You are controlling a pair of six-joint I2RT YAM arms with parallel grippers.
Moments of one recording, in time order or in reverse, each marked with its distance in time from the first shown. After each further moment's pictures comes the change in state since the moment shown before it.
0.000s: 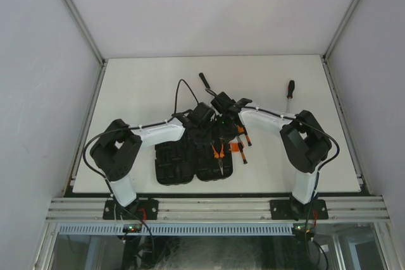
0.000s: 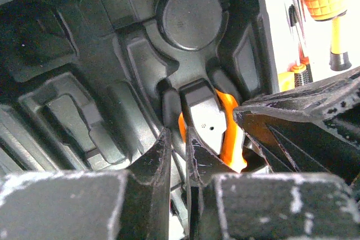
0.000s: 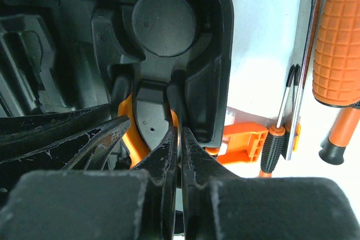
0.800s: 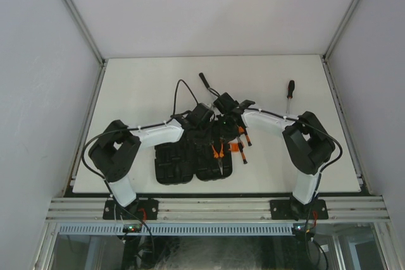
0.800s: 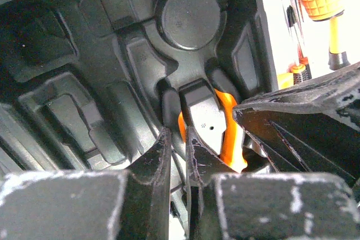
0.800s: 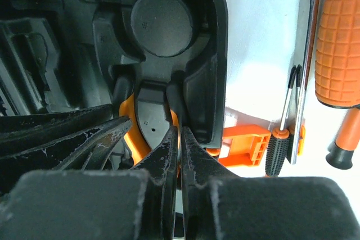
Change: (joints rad) left arm 0.000 -0.026 -0.025 0.034 -0.002 0.013; right arm -0.011 -0.011 -0.039 0.049 -0.022 0.029
